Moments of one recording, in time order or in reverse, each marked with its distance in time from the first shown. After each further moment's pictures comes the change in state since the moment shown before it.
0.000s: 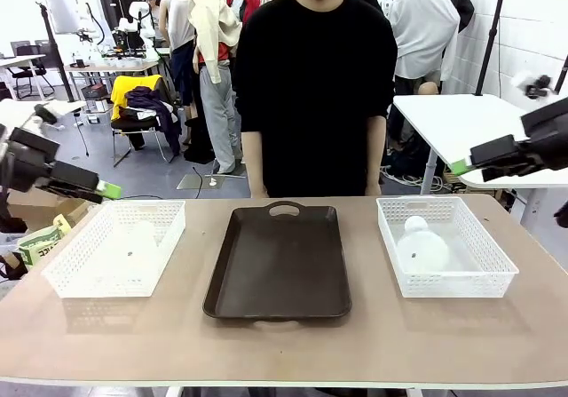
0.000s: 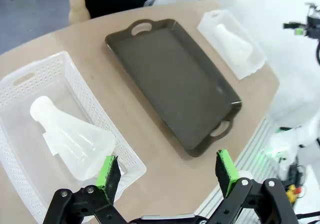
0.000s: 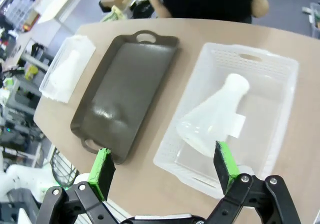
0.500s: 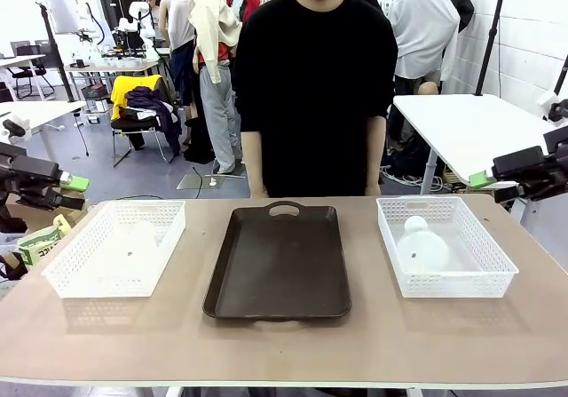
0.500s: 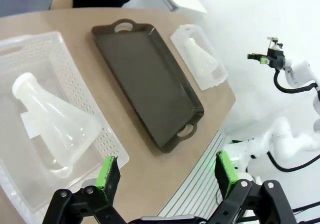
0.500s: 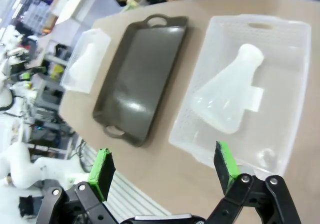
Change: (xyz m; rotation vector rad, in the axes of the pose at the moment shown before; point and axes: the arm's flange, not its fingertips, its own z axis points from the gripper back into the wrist) left arm -0.019 0.060 0.020 -0.222 -0.019 0.209; right arm -0.026 -0.024 0.002 0.156 0.064 -0.121
